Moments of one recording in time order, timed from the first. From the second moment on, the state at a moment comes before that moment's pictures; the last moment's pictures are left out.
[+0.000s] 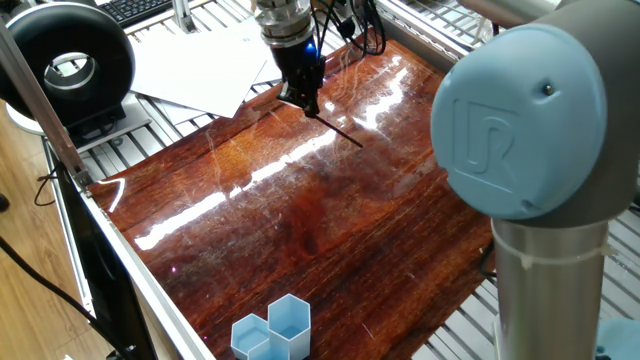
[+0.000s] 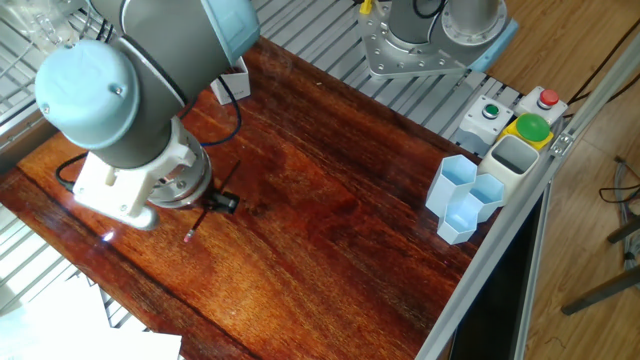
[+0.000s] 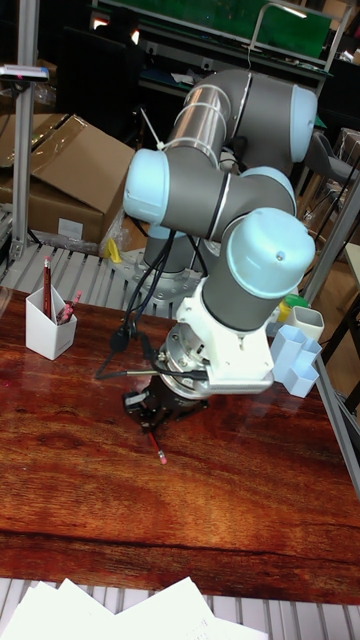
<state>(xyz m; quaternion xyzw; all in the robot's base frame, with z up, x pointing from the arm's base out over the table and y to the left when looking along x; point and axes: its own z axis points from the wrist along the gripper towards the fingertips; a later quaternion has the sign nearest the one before) 0.610 -0.007 0.086 0.16 -0.98 0.05 0.12</state>
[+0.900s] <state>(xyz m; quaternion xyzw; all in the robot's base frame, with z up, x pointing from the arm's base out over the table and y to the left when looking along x) 0.554 -0.074 0.144 0.24 -0.96 0.04 0.14</state>
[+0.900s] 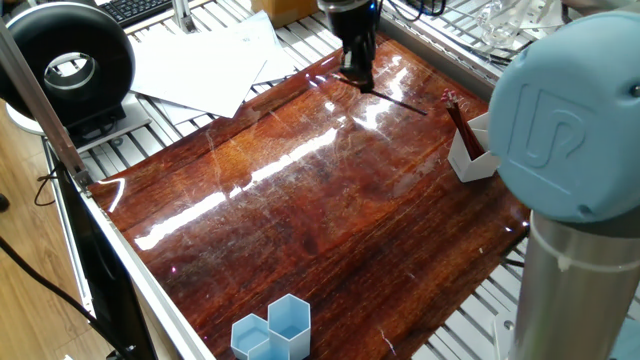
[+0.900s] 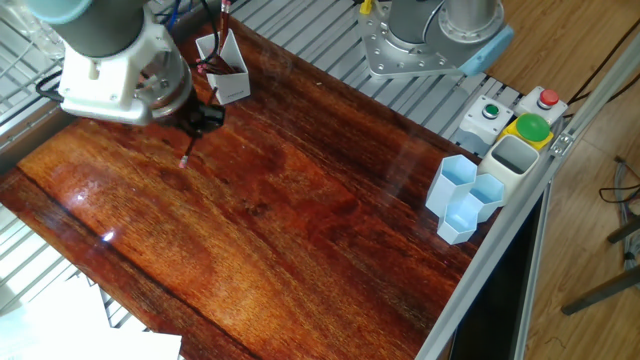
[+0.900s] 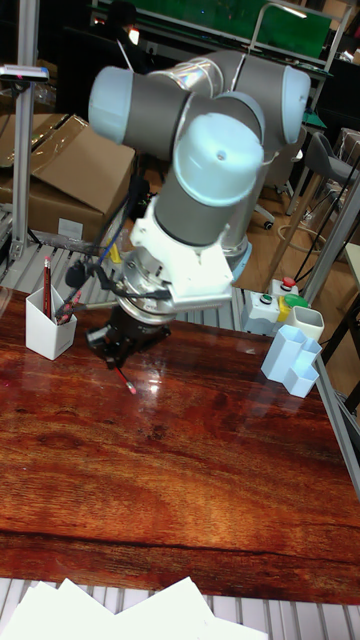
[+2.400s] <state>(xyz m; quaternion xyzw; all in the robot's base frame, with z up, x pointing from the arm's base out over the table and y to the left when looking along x) 0.539 -0.060 0.190 0.24 -0.96 0.02 0.11</state>
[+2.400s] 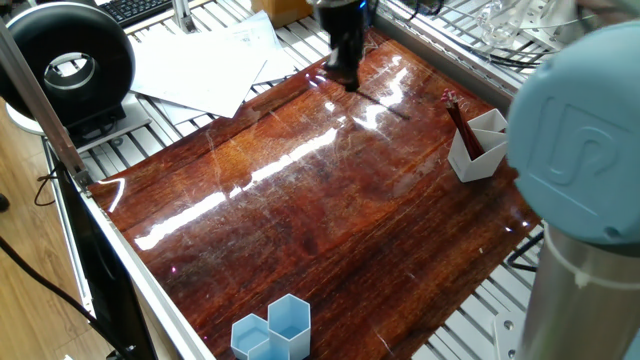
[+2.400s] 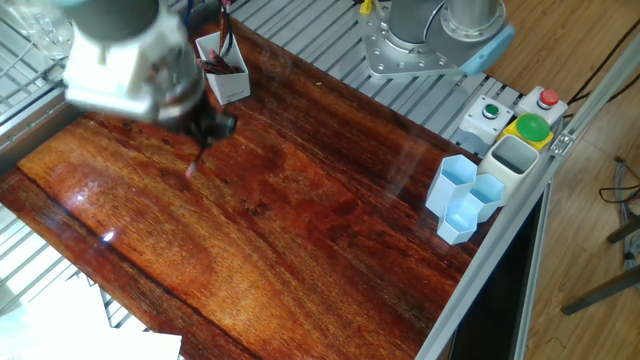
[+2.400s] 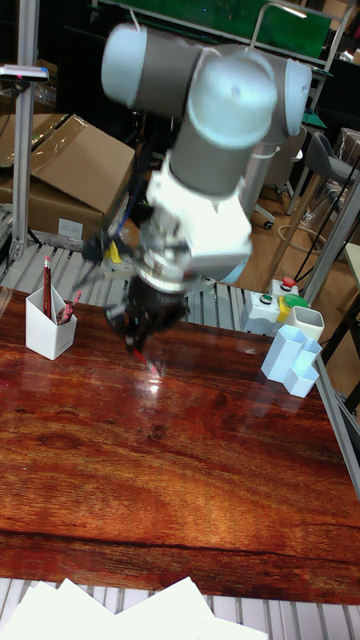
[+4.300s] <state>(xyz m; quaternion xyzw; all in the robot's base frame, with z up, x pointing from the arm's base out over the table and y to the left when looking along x) 0.483 -0.141 0.298 0.21 -0.98 0.00 0.01</state>
